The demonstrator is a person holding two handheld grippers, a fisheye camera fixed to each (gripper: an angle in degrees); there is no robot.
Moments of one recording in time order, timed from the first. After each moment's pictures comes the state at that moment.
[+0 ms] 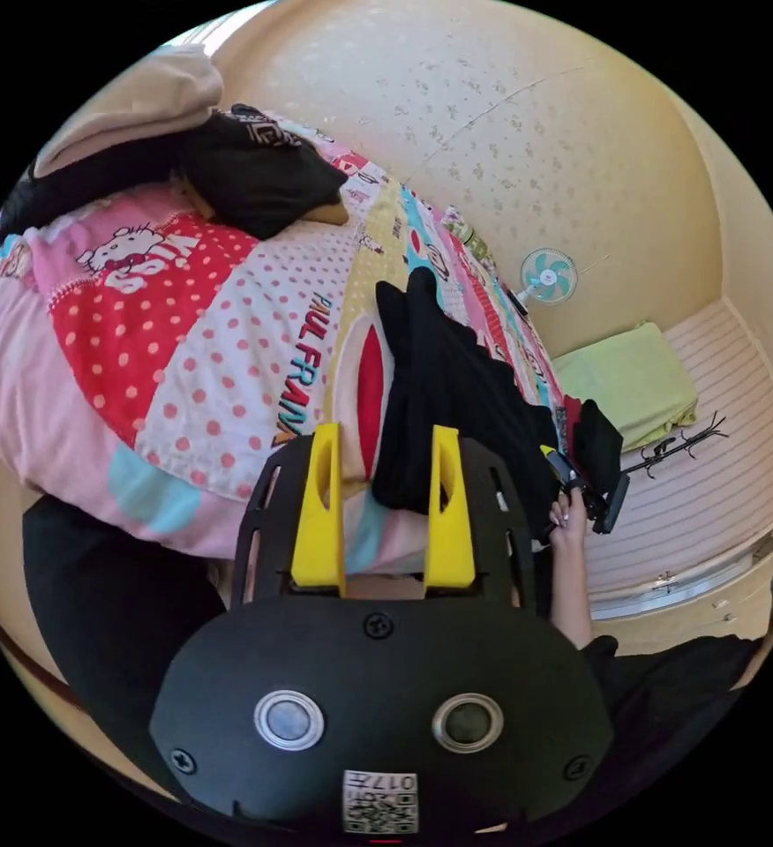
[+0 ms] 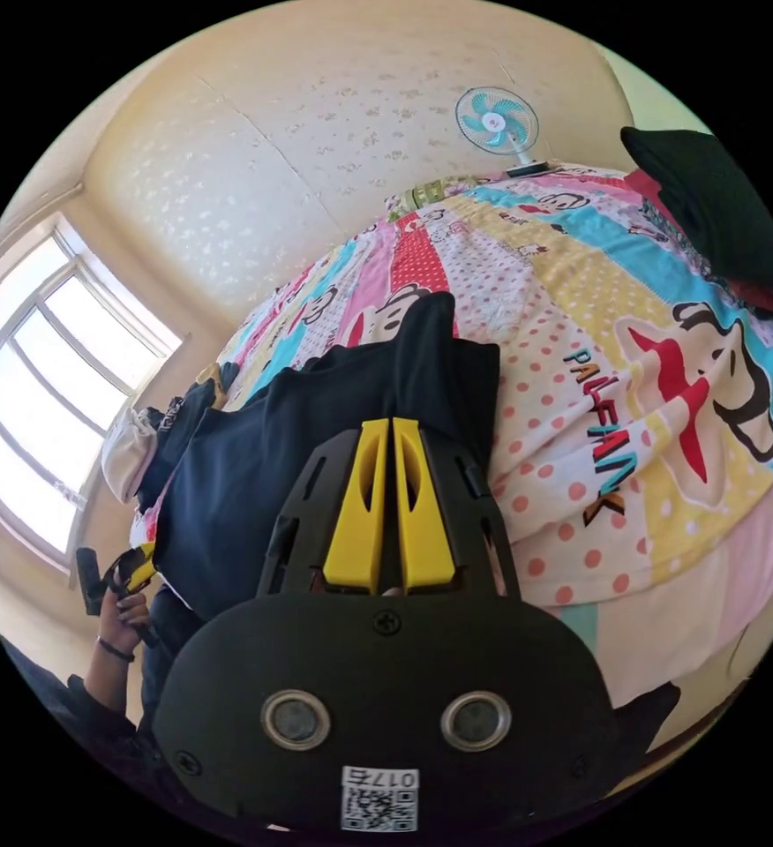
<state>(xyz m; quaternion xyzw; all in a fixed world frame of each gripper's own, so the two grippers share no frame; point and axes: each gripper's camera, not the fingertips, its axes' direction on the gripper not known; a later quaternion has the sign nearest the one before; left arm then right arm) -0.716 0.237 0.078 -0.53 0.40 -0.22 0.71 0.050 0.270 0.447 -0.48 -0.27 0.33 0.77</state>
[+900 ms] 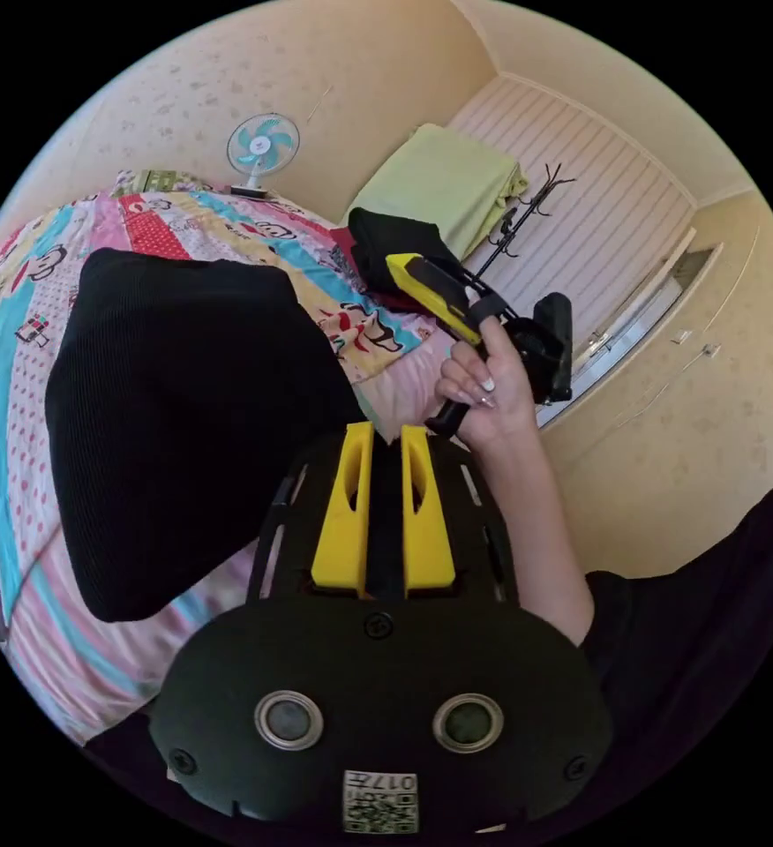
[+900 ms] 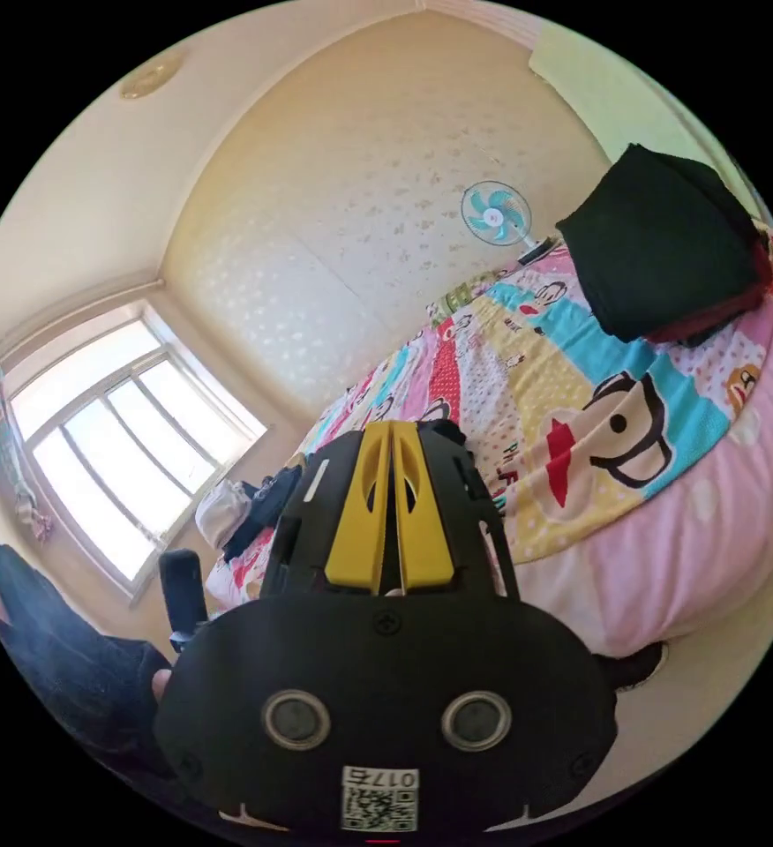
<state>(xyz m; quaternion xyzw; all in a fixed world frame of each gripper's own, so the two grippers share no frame) -0.406 0.191 -0.099 -0.43 0.71 -0.02 0.56 0.217 0.132 0.370 -0.31 -0.36 0.41 0.78</state>
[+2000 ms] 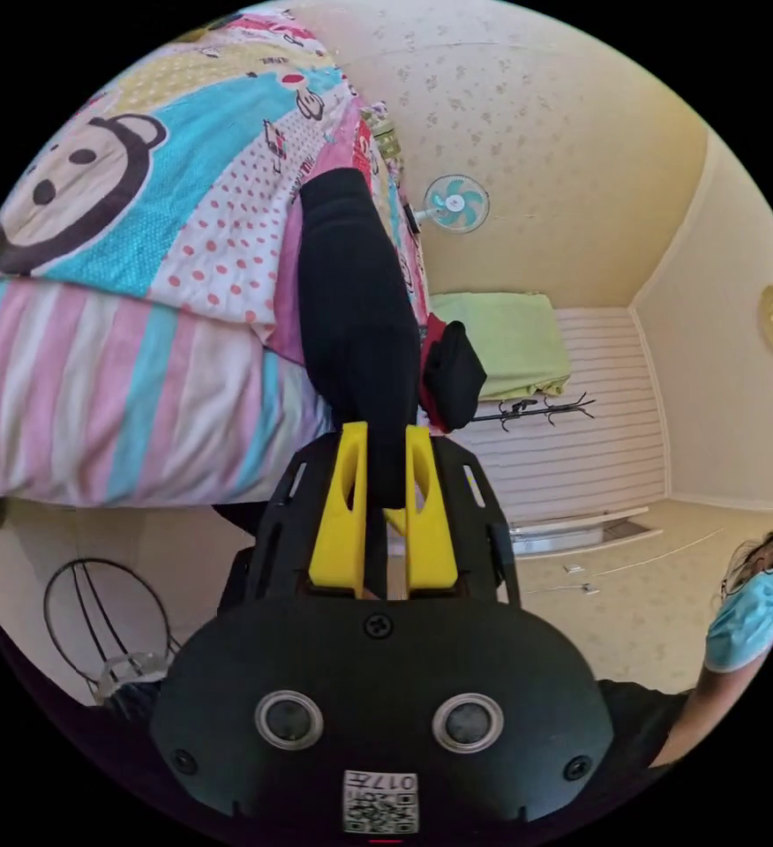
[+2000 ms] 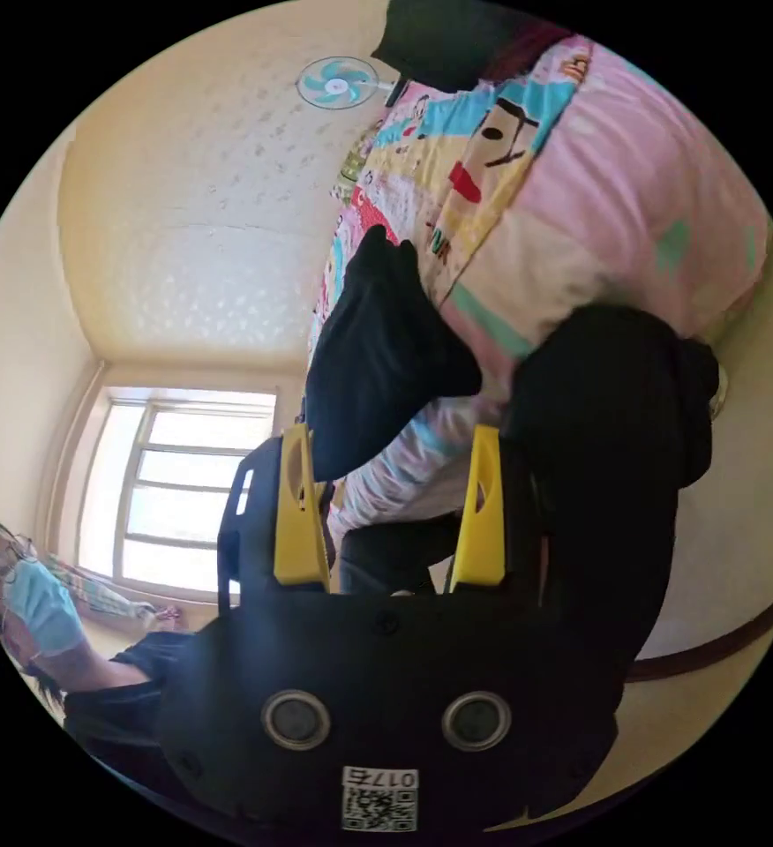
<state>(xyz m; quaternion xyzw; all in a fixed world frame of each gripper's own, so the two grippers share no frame) -0.545 0.258 0.048 -0.58 0.57 -0.35 0.47 0.317 0.086 0.304 -0.48 -0.33 0.63 0.52</state>
